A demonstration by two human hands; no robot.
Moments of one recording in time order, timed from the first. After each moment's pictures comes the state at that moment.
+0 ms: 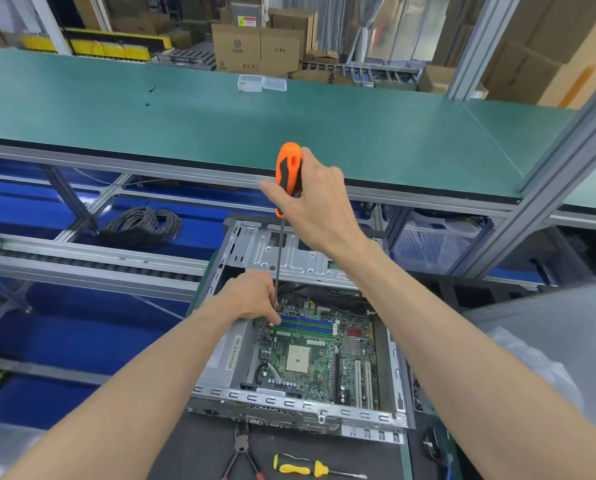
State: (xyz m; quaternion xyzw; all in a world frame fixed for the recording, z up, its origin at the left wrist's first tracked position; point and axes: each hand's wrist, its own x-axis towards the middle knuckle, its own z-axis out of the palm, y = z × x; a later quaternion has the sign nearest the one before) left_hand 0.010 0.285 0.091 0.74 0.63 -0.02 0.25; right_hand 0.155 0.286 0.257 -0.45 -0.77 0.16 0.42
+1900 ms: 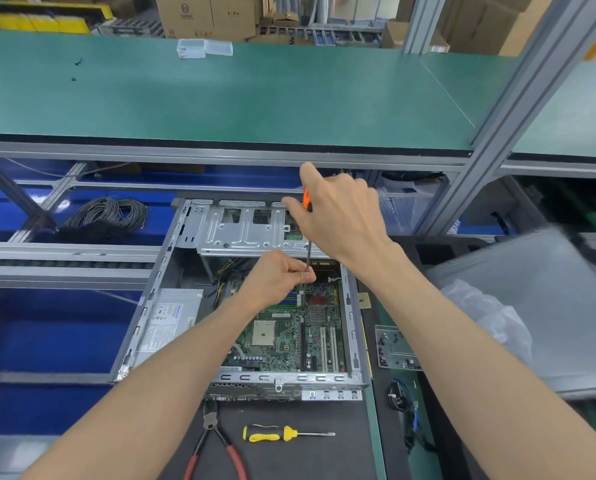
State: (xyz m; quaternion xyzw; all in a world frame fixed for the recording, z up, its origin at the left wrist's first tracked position) left_hand 0.125 0.269 0.076 0.69 0.53 0.25 0.42; right_hand 0.258 0.256 0.216 -0.56 -0.78 -0.12 0.25
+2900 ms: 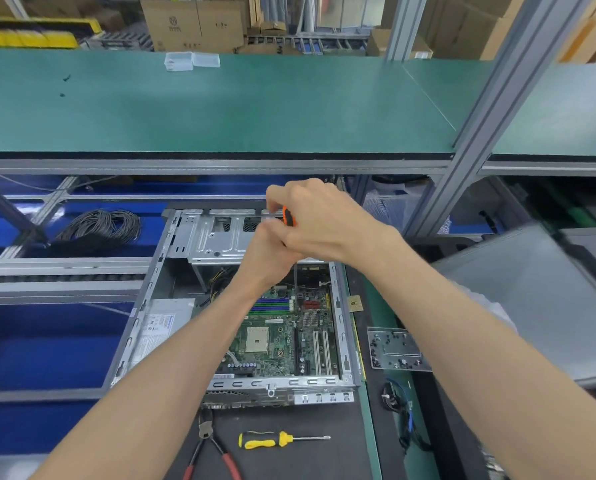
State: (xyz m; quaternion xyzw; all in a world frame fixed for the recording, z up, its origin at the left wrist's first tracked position) left_hand 0.146 0.265 0.145 0.66 0.48 0.42 0.40; right_hand 0.264 0.249 0.251 -0.50 -0.85 0.06 0.12
